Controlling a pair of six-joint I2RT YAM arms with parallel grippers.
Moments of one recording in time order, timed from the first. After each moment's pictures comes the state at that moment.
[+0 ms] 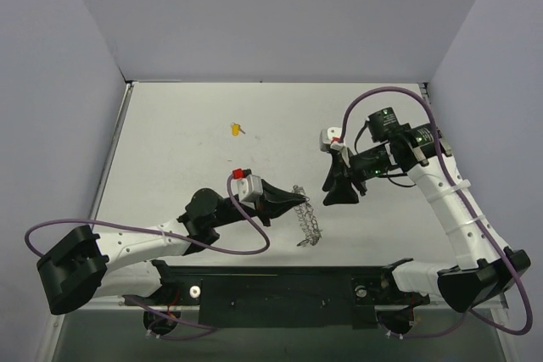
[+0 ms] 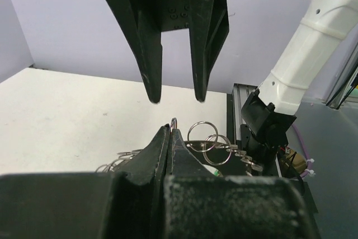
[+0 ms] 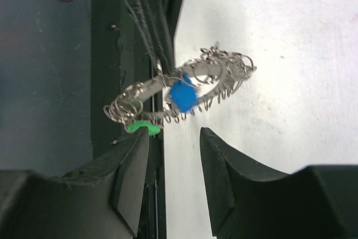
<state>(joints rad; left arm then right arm) -1.01 1.17 0.49 1.00 0.37 -0.20 0.42 1.27 1.42 -1.35 -0.94 -0.87</state>
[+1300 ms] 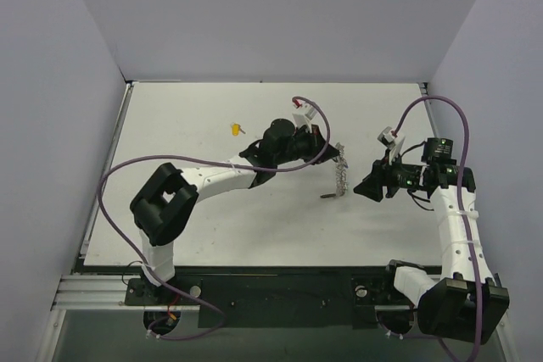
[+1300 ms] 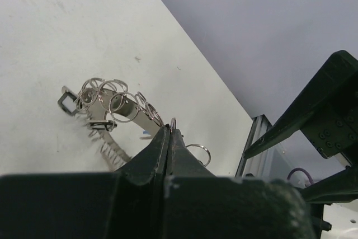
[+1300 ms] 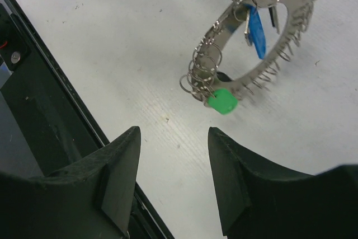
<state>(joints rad) -0.85 1.85 1.29 0.40 0.26 -0.68 -0.18 1.05 0.91 -0.92 -0.96 -0.59</state>
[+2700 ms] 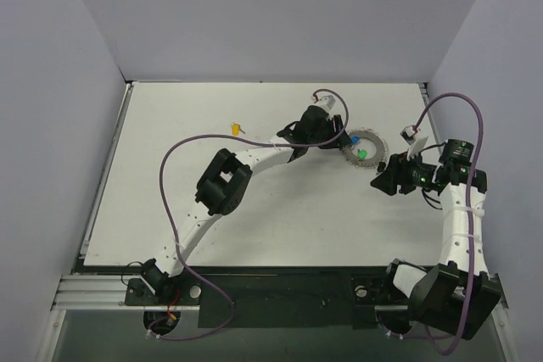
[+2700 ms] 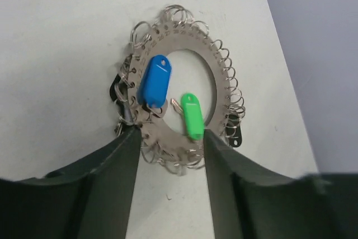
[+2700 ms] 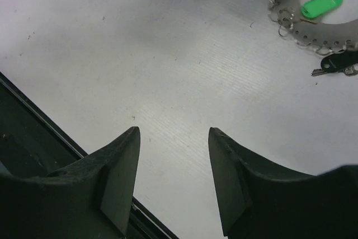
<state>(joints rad) -0.80 2.57 2.11 0.07 0.18 -0.75 -0.35 1.09 0.91 -0.89 -0.88 -0.53</state>
